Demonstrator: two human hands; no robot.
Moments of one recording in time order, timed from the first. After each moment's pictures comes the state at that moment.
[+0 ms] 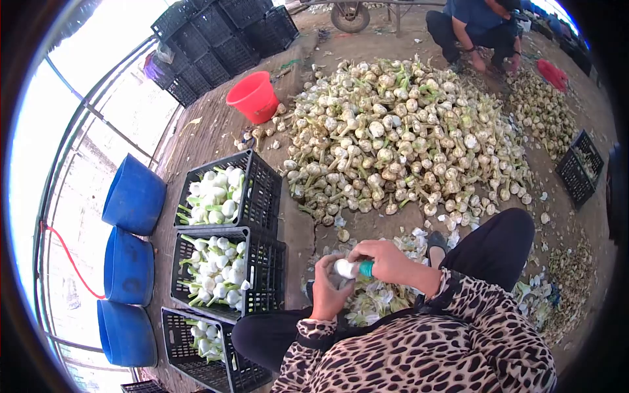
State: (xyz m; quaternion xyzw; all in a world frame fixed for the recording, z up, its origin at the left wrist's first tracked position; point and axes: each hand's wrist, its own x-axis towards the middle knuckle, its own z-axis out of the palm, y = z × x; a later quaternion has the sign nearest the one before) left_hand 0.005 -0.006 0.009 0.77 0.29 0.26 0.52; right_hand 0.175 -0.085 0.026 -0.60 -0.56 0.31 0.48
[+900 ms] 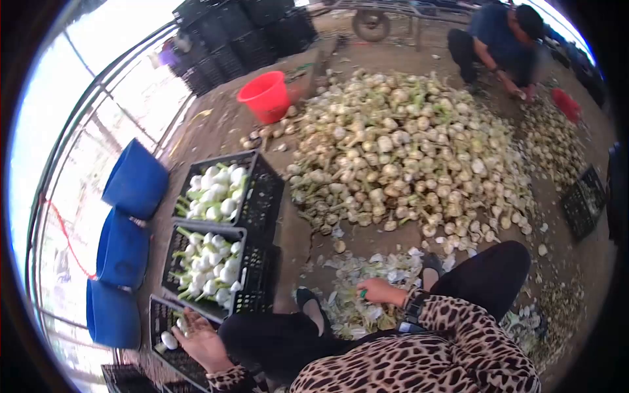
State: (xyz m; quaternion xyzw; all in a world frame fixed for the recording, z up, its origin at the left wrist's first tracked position) left_hand -0.203 0.054 0.086 0.20 0.23 0.67 0.68; right_hand 0.171 -0.090 -0.140 -0.65 -0.58 0.43 0.24
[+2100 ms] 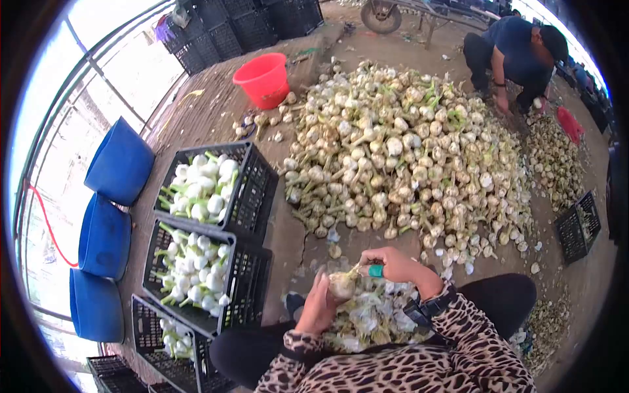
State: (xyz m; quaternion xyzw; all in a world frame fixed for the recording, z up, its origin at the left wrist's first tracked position) left_hand 0.040 0.041 -0.022 0.27 0.37 0.19 0.87; right_hand 0.257 -0.021 -0.002 -0.59 -0.50 0.52 0.36
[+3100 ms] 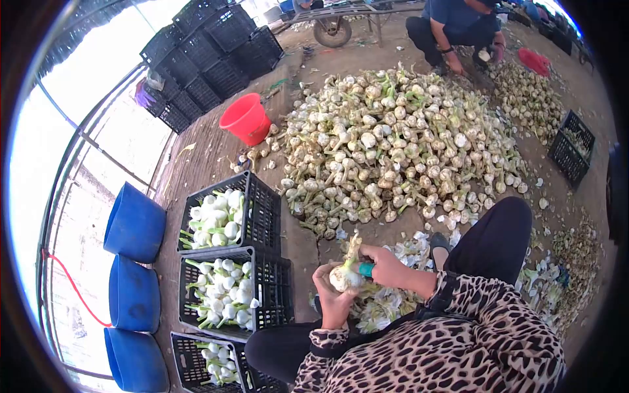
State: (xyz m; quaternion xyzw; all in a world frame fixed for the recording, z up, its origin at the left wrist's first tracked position) left_hand 0.006 -0.007 0.013 0.58 0.25 0.34 0.70; right_hand 0.152 -0.077 0.018 -0.61 -0.40 0.38 0.58
